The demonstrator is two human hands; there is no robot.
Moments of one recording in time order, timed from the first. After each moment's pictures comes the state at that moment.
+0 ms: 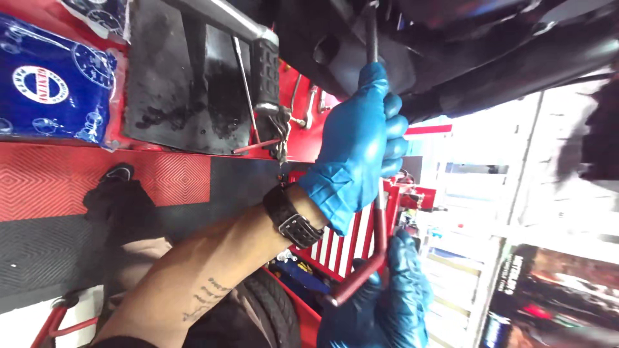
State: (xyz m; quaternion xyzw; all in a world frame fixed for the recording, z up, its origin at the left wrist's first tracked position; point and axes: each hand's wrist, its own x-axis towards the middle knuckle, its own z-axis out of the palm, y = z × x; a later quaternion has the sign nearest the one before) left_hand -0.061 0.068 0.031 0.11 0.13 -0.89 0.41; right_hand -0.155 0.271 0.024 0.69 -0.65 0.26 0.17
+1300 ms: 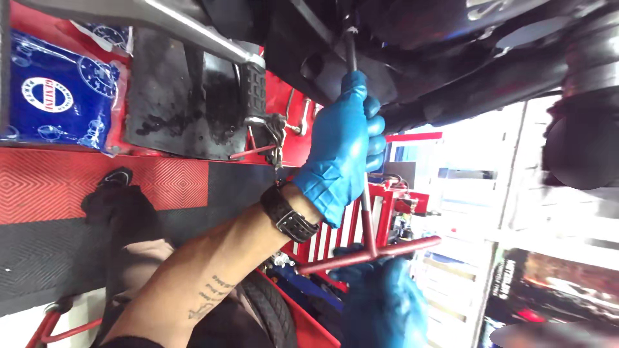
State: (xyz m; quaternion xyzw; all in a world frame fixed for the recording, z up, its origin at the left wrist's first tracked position) left_hand -0.067 0.059 0.038 0.14 0.13 -0.88 0.44; right_hand -0.143 0.262 0.066 0.44 -0.71 0.48 -0.27
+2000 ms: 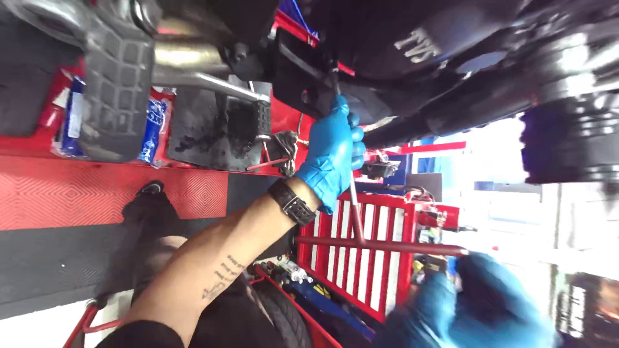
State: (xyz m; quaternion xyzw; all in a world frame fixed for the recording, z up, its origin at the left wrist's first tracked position) left_hand -0.061 0.063 0.044 0.20 0.05 -0.86 0.46; right_hand -0.184 0.257 0.099 0.70 -0.64 0.31 0.01
